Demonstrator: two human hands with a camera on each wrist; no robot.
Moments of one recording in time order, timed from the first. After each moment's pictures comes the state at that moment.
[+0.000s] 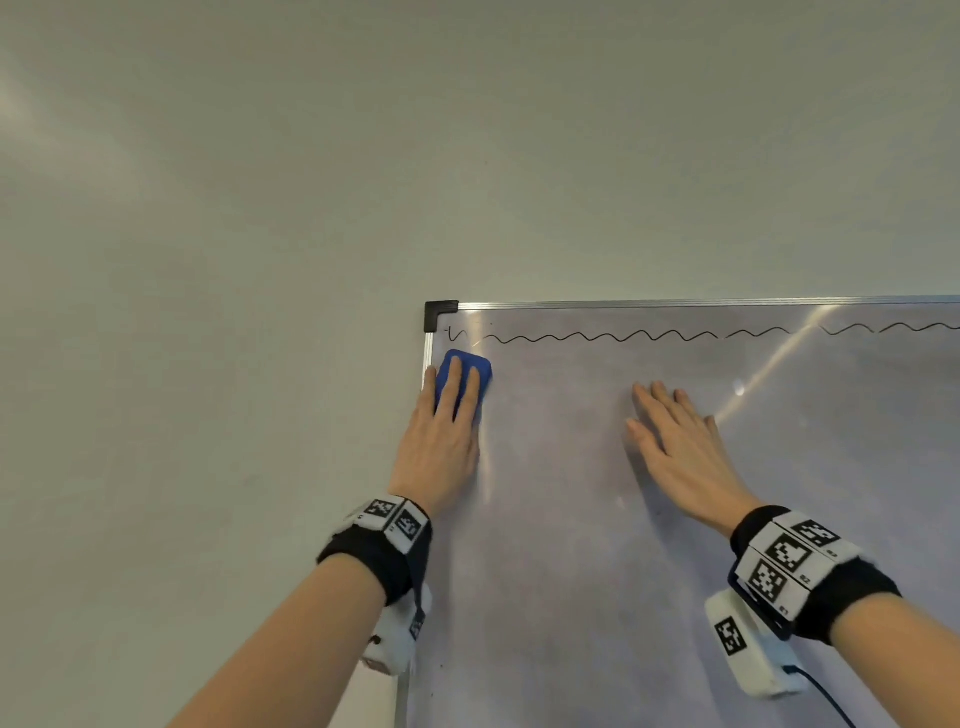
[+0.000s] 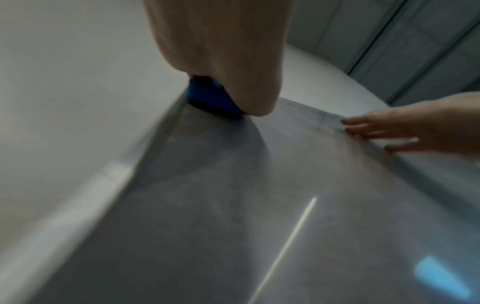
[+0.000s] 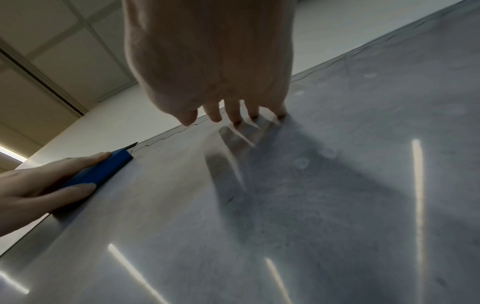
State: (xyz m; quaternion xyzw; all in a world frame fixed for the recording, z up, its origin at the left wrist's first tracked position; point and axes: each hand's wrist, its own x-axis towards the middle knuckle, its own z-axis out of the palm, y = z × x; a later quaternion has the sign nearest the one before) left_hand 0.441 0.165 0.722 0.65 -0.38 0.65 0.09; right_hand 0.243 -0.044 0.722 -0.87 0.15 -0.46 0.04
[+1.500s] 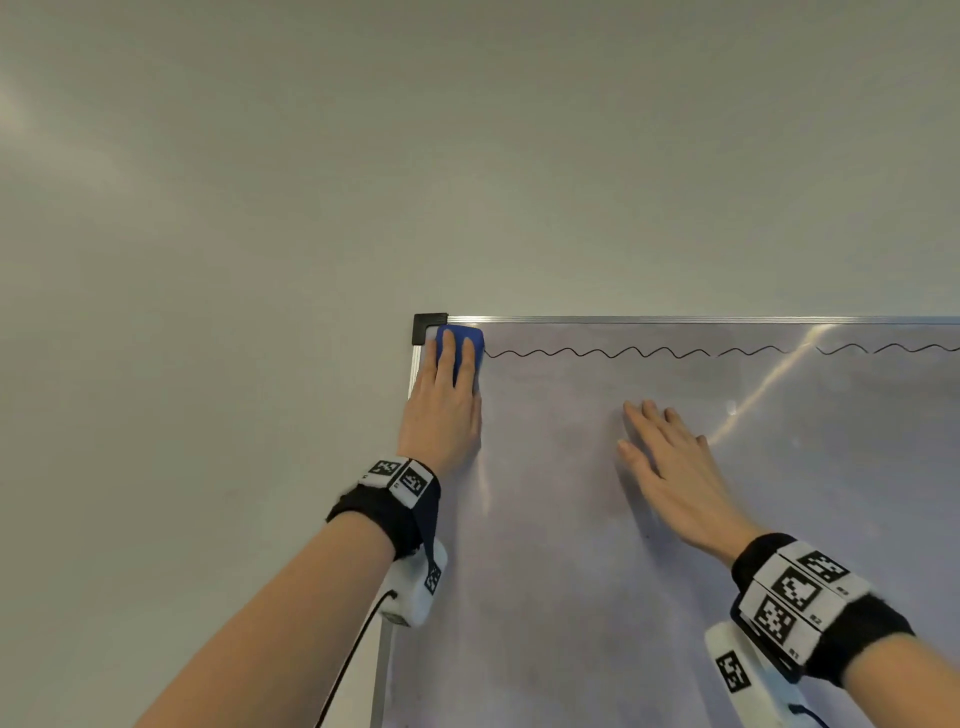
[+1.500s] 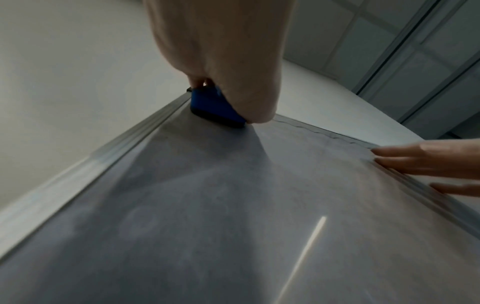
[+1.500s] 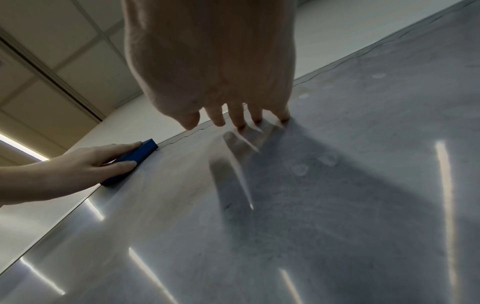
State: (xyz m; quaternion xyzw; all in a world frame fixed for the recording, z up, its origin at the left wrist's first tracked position) left_hand 0.420 0.148 0.768 0.67 -0.36 0.63 0.16; right_hand 0.239 -0.049 0.722 -0.88 0.14 -0.45 0.04
